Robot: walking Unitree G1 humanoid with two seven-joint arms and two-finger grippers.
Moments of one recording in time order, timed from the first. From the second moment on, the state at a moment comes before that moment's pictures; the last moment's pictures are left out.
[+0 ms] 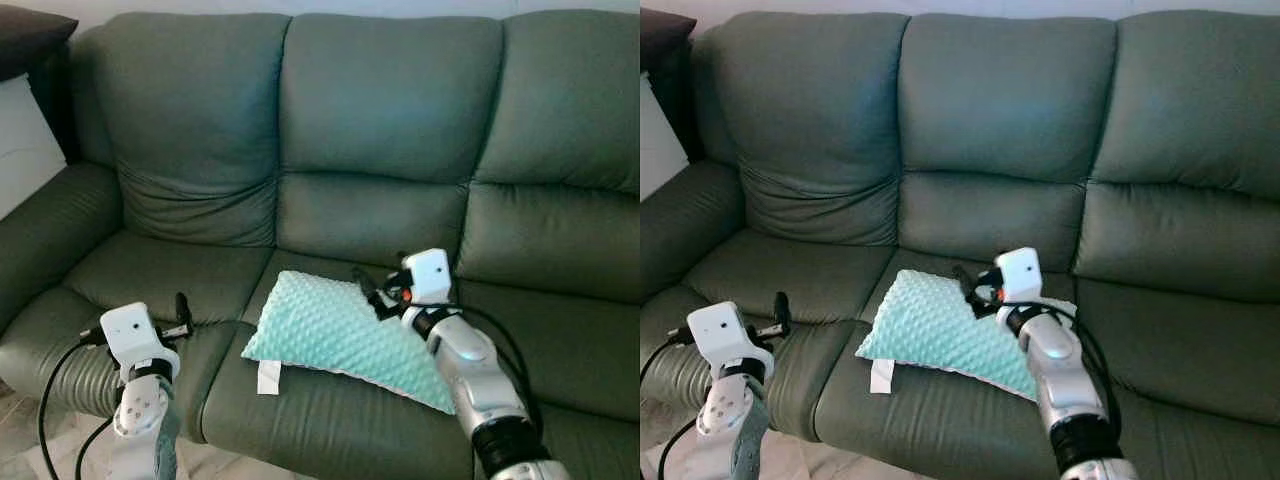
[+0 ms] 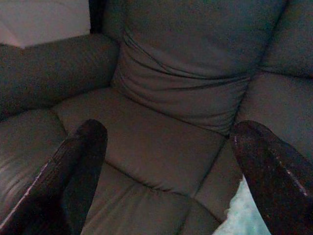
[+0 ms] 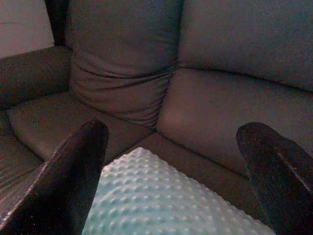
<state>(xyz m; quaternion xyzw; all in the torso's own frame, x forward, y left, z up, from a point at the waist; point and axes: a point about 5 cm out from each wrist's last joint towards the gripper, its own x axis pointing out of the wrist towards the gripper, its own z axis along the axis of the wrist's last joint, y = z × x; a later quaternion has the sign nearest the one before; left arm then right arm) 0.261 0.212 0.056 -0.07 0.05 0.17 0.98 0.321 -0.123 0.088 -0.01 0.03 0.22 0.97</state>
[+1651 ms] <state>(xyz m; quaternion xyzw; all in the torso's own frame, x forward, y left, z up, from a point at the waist) 0.273 0.191 0.071 -0.14 0.05 0.11 0.98 0.327 -0.112 0.099 -0.03 0.02 0.24 0.97</state>
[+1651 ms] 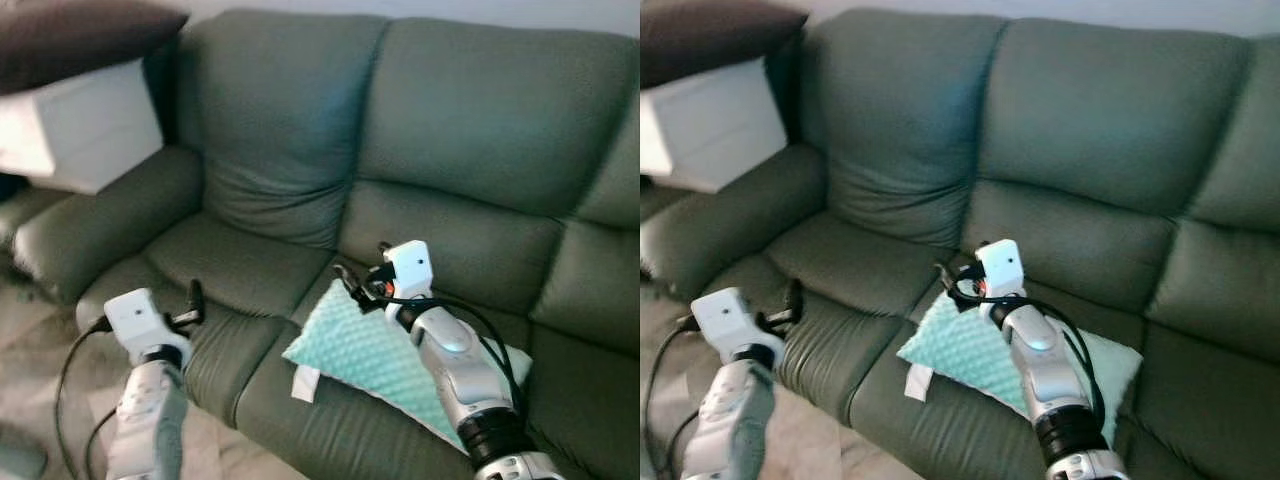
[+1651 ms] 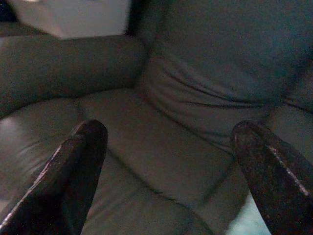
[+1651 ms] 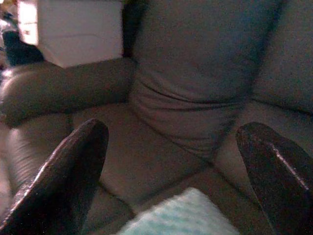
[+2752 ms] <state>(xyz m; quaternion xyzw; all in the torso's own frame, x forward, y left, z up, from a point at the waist) 0.279 0.196 0.073 -0.13 0.07 0.11 0.98 0.326 -0.098 0.100 -0.03 0.01 0.26 0.97</state>
